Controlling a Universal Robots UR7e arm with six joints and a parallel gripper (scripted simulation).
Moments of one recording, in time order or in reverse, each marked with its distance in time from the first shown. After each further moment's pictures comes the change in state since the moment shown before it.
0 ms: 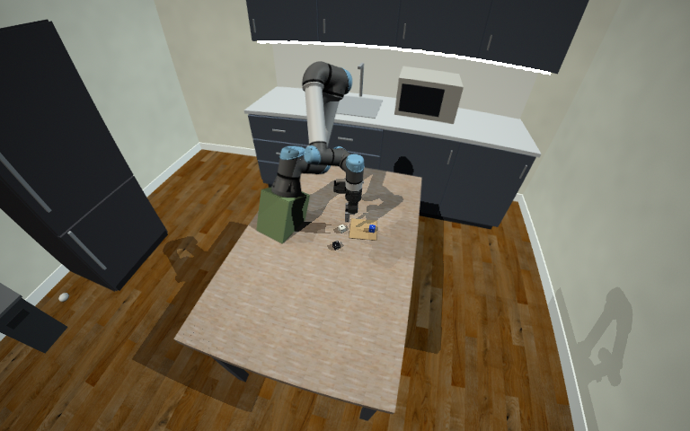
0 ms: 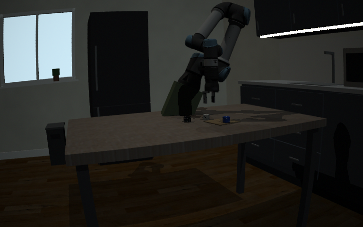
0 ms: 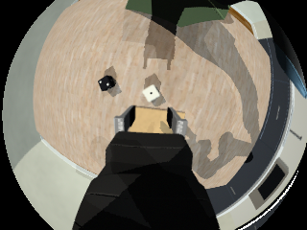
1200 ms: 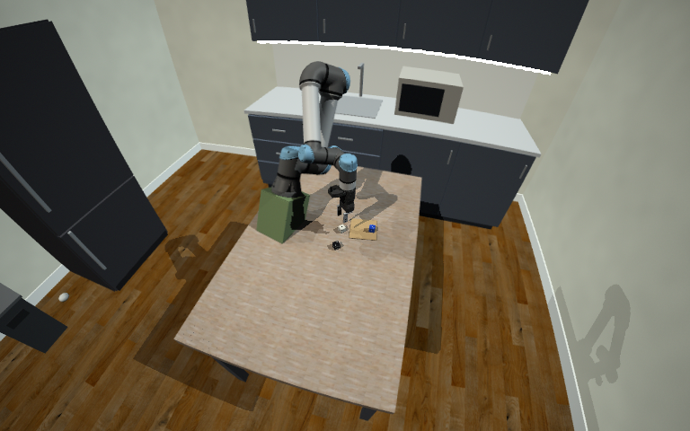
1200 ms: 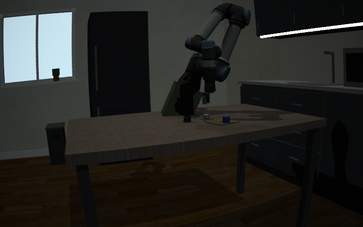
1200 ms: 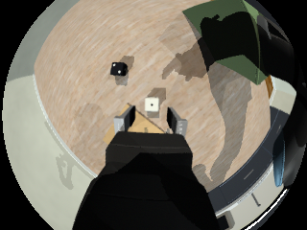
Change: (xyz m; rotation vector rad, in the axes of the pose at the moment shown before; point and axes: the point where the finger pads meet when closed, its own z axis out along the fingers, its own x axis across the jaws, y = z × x) arm -0.002 -0.025 0.005 -0.001 0.001 -0.573
